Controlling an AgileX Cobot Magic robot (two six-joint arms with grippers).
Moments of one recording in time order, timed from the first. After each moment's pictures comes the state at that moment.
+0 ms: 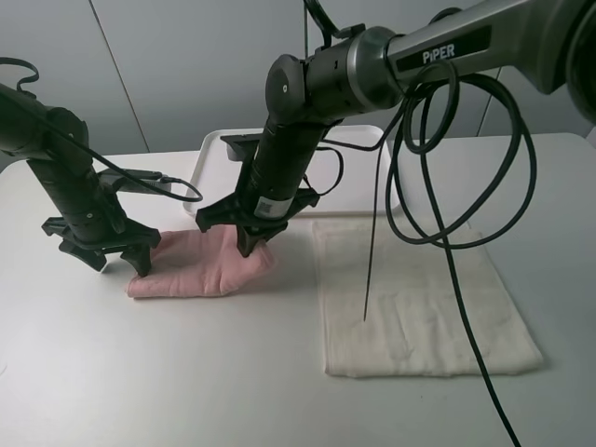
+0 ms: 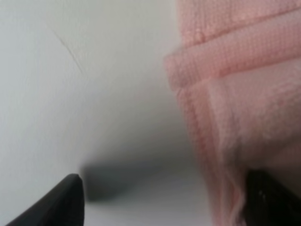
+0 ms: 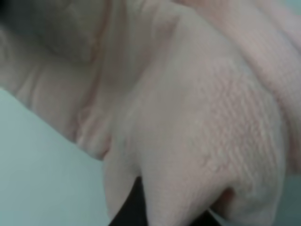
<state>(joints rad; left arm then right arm) -0.15 2.06 -1.11 0.06 0.72 -0.04 0.73 2.22 -1.60 0.42 0.85 -0.09</state>
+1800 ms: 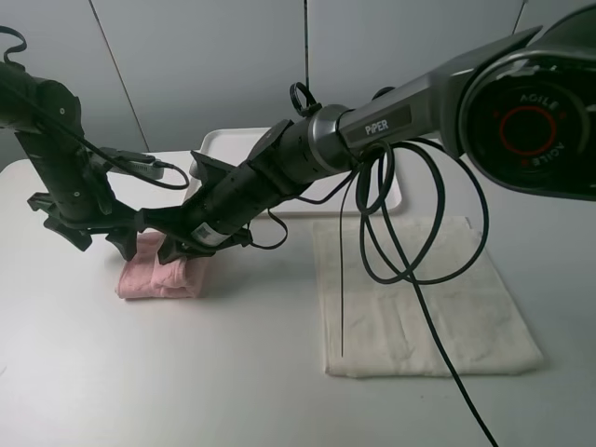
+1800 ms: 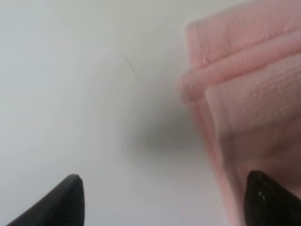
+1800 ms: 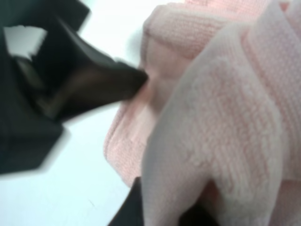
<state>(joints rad) -0.15 2.00 -1.20 0.13 0.82 -0.03 0.78 2.38 -1.60 1.23 0.61 -0.59</state>
